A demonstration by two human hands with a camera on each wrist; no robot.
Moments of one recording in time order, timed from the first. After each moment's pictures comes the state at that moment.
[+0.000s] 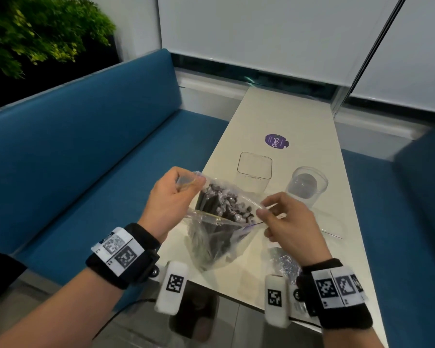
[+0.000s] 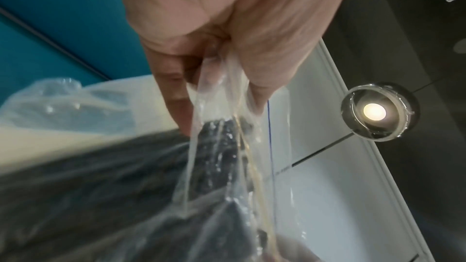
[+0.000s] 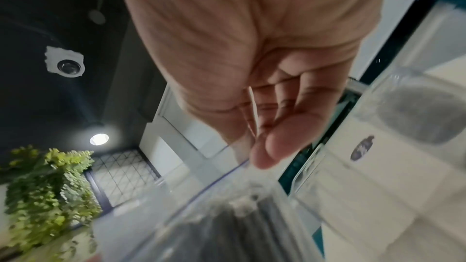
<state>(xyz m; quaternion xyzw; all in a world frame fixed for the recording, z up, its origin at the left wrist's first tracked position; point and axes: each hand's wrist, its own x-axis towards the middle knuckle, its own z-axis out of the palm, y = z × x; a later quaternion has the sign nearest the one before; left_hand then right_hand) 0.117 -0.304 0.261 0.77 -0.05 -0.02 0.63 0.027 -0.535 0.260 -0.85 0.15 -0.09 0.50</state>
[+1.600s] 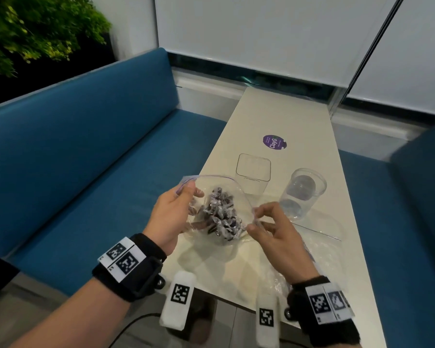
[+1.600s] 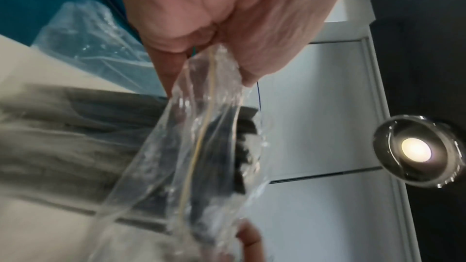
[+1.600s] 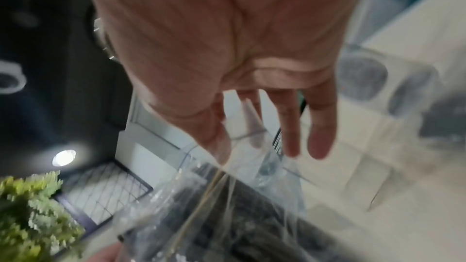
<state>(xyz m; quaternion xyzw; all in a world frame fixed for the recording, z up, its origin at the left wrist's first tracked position) 0.116 -0.314 0.245 0.66 0.06 -0.15 0.73 0.020 -0.521 0.232 -0.81 0.11 -0.05 0.57</state>
